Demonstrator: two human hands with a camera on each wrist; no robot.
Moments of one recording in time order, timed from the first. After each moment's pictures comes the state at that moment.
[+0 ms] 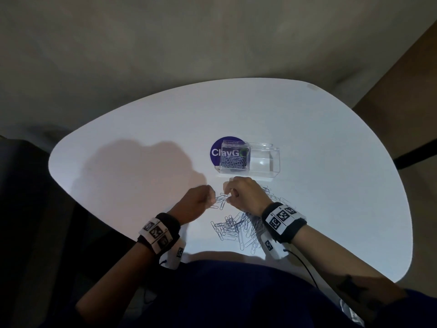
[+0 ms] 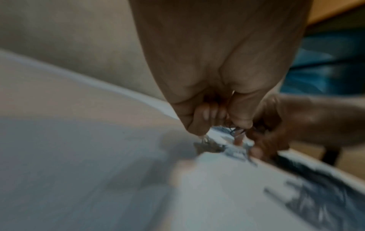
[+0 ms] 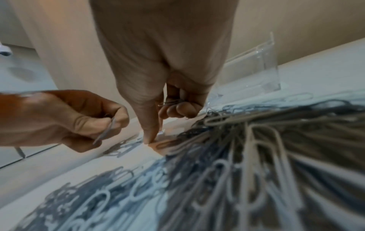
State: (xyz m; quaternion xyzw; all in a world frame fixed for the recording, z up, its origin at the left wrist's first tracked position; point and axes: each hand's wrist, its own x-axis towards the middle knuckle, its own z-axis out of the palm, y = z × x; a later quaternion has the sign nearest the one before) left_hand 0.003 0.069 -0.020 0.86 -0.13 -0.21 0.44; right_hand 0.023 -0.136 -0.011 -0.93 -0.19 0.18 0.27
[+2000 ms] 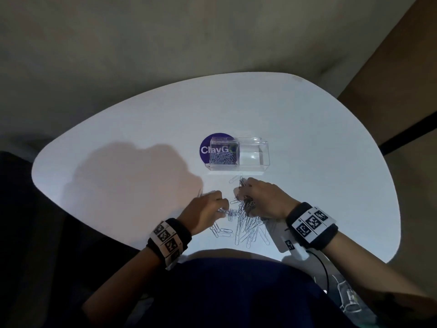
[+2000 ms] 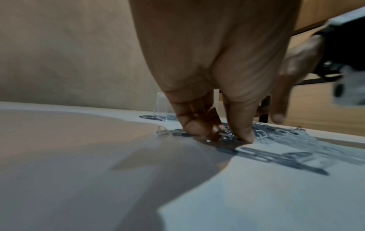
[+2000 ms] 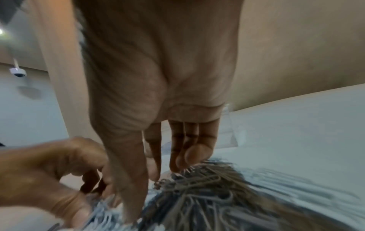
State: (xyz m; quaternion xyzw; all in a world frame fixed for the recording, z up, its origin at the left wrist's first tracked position) left_hand -0.016 0.033 -0.013 0.91 -0.32 -0.17 0.21; right_hand -0.003 -0.194 0.020 -0.92 -0.21 0.28 0.16
